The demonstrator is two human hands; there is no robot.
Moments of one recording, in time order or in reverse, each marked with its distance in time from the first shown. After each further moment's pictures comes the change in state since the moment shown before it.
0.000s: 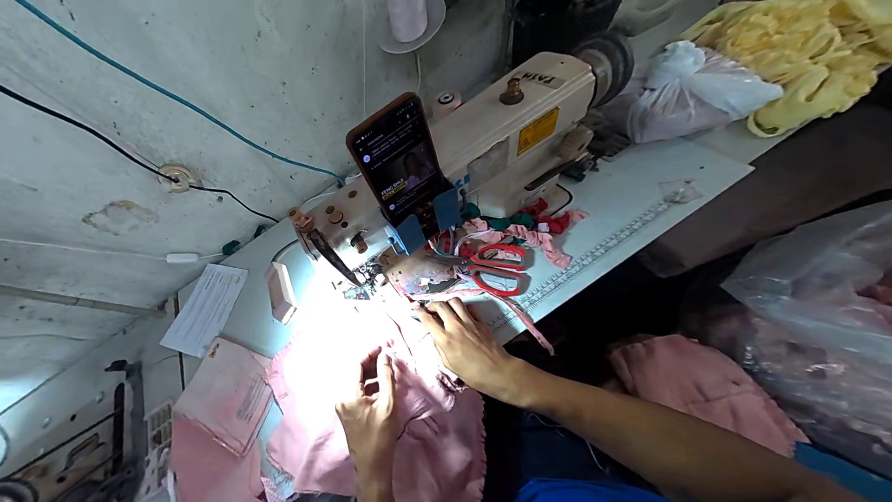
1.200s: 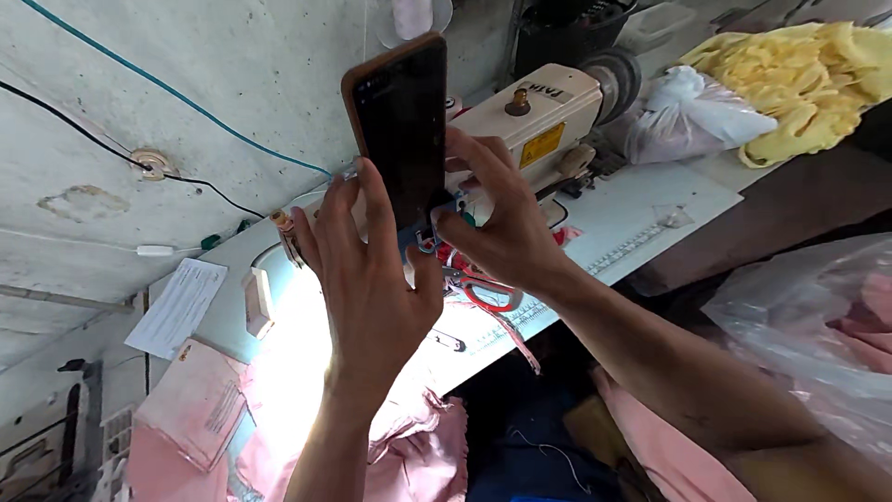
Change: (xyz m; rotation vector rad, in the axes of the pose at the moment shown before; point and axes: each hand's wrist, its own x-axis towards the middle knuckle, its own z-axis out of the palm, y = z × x) left_hand 0.121 0.146 0.031 0.476 0.028 0.679; right_hand 0.095 0.043 -0.164 0.567 0.482 -0.129
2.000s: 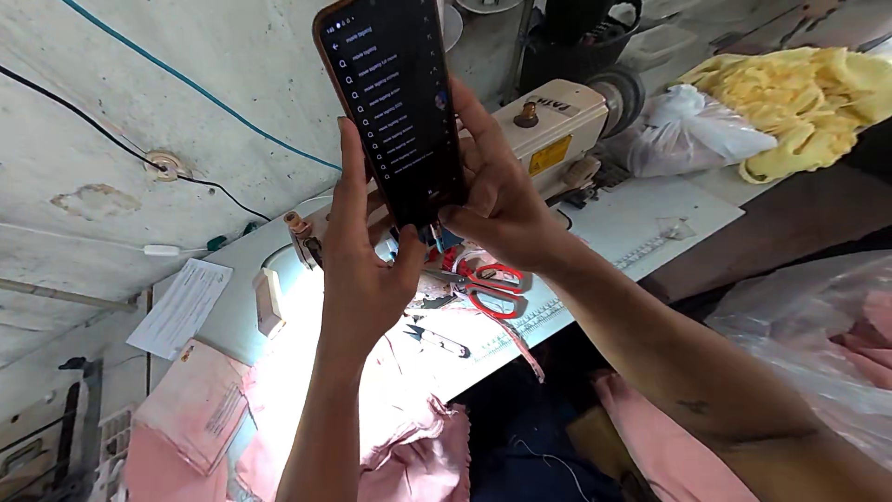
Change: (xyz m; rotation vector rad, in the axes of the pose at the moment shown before) left_hand 0.024 -0.022 -0.004 -0.856 -0.089 -0.085; right_hand 0.029 0.001 0.002 0.695 -0.250 -0.139
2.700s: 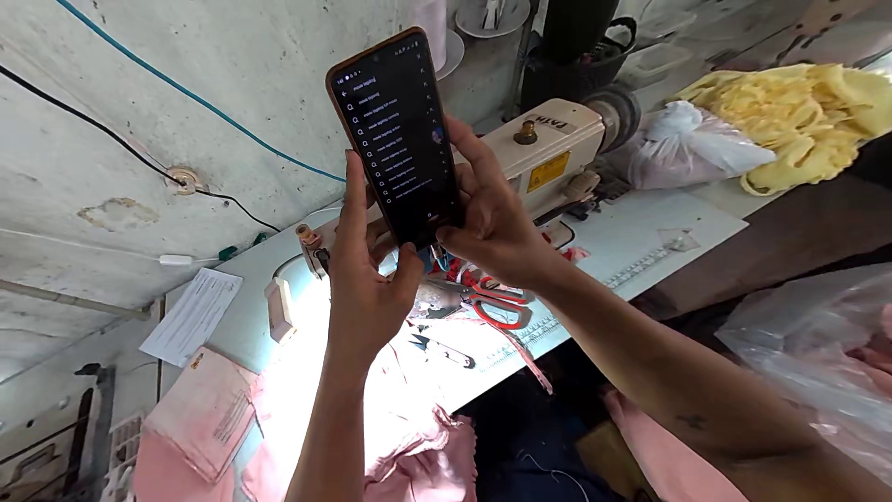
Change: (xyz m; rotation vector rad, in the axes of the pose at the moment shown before) left_hand -0.005 -0.004 -0.001 -0.079 0.028 -0.039; right_hand -0.007 0.001 0.010 0.011 0.072 0.071
